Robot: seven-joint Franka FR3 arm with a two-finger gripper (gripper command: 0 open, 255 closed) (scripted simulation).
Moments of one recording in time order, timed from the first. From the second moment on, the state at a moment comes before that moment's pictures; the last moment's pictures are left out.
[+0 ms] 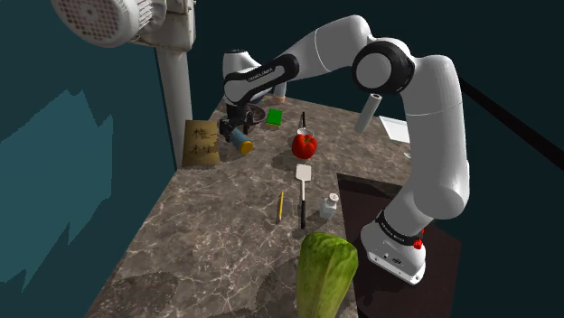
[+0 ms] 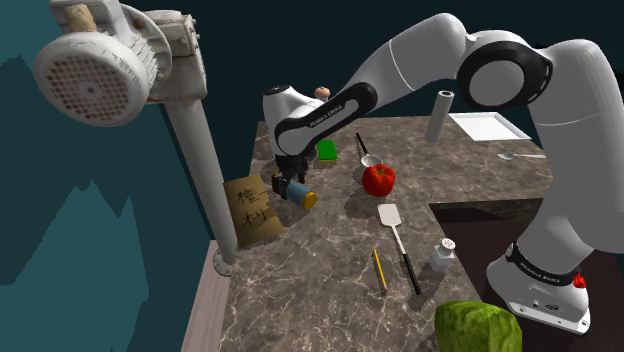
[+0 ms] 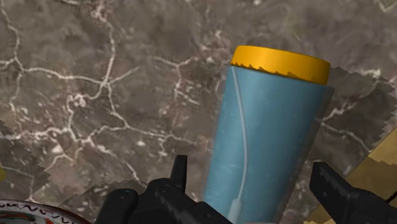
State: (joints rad) arm 0.07 0.66 0.05 -1.59 -0.05 2.16 0.20
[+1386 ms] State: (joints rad) arm 0.07 0.64 0.06 -1.58 -0.05 2.14 0.20
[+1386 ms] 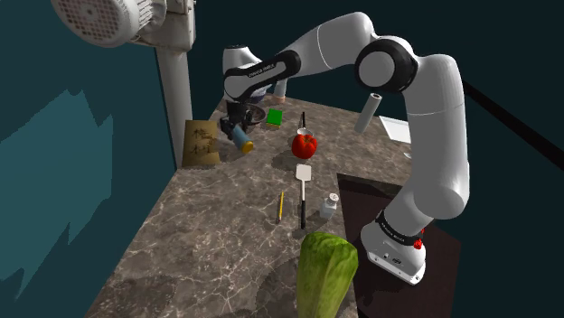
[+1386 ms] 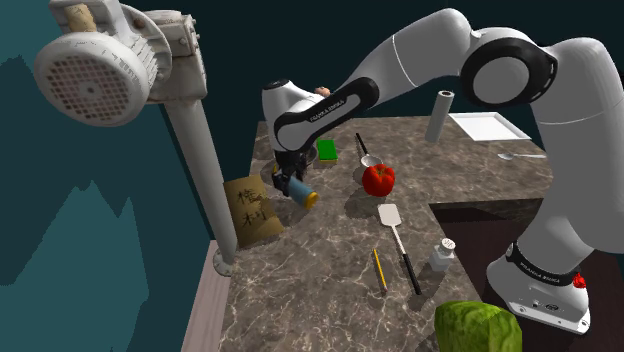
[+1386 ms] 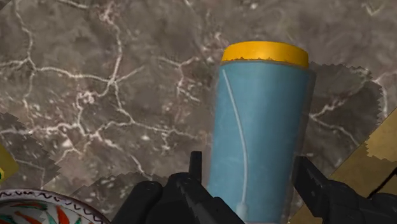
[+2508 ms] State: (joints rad) arm 0.07 0.53 0.06 -1.52 -0.04 1.97 0.20
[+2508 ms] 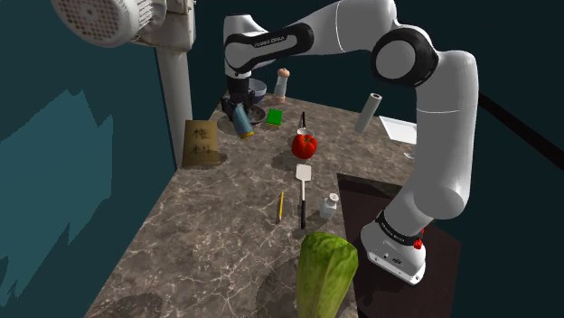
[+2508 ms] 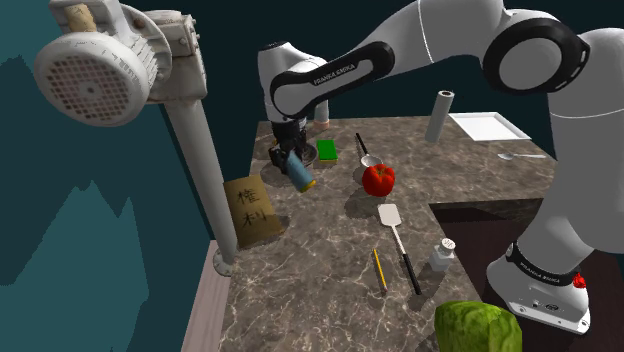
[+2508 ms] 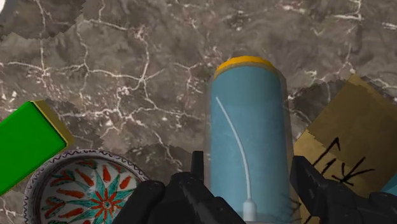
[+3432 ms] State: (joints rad) arm -0.07 0.80 0.02 -1.02 -0.03 1.74 0.01
